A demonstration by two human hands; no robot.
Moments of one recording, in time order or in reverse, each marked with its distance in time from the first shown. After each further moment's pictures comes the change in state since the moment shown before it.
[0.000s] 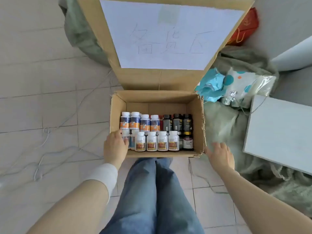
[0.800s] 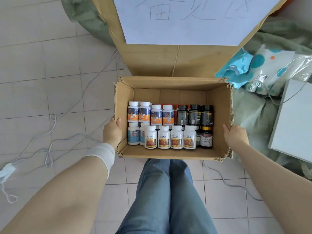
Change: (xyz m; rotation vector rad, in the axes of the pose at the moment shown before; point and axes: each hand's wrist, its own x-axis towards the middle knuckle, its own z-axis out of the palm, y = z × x) left_hand 0.074 -0.039 0.031 -0.342 -0.089 -0.341; right_hand 0.083 -0.034 0.018 0.152 -0.068 0.119
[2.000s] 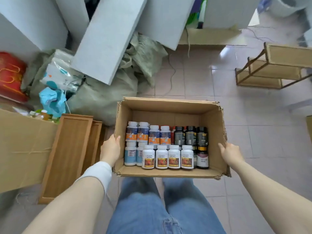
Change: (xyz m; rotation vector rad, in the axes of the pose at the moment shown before) left_hand -0.356 -0.015 0.098 0.843 -0.444 1.234; right_hand -0.530 0.288 0.298 1.047 0.183 1.097
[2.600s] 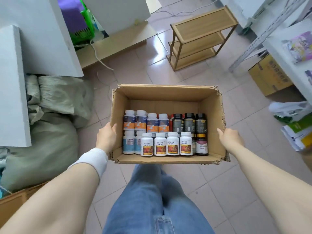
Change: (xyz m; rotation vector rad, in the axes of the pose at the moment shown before) left_hand -0.007 0.367 0.194 0.263 -0.096 0.367; right_hand 0.166 0.262 -0.155 0.142 0.076 0.339
